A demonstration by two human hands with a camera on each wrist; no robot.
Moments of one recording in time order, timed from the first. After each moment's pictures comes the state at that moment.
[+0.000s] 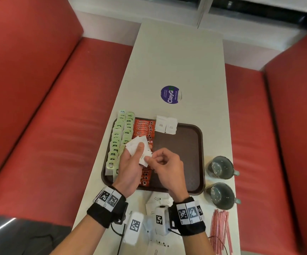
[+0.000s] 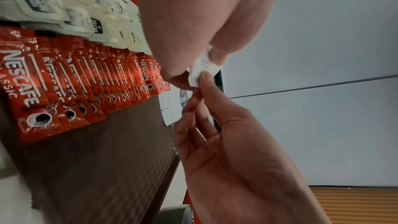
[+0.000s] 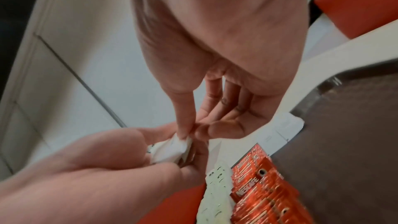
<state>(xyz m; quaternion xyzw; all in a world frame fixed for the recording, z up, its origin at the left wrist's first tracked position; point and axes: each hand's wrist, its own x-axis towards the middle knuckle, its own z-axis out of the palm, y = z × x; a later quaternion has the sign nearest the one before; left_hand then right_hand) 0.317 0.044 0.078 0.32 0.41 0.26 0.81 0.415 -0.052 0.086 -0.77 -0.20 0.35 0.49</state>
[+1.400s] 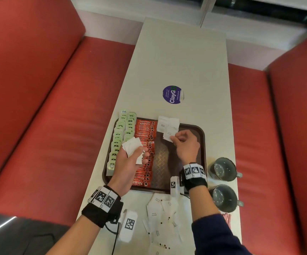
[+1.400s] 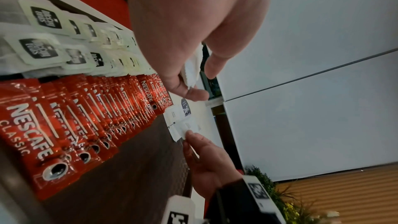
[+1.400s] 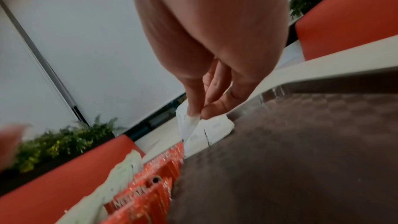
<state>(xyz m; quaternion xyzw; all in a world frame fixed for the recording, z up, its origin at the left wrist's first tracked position) 0.309 0.064 0.071 0.38 0.43 0.23 0.79 0.518 -0.019 0.021 -0.86 -0.14 0.19 0.45</state>
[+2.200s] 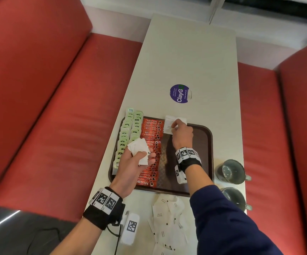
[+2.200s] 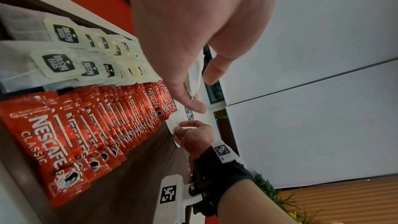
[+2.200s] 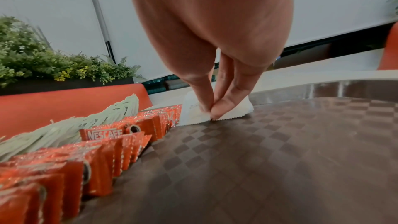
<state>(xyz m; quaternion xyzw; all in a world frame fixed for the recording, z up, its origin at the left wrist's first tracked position) 0.296 0.070 0.067 0.34 0.42 0.21 0.82 0.532 0.048 -0.008 -0.92 -0.22 0.21 0.26</state>
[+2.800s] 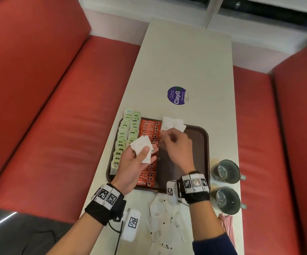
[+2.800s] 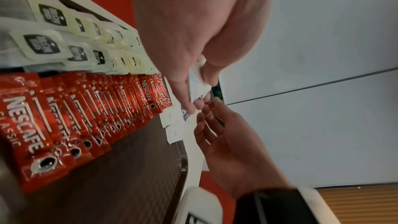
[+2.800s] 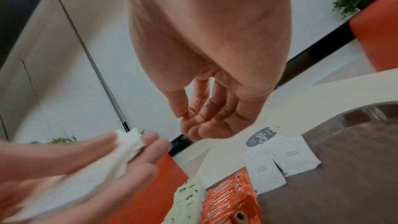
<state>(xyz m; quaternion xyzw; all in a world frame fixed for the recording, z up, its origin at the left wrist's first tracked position) 0.304 0.064 0.077 0.38 0.40 0.21 0.81 0.471 -0.002 0.075 -0.82 -0.27 0.25 0.45</state>
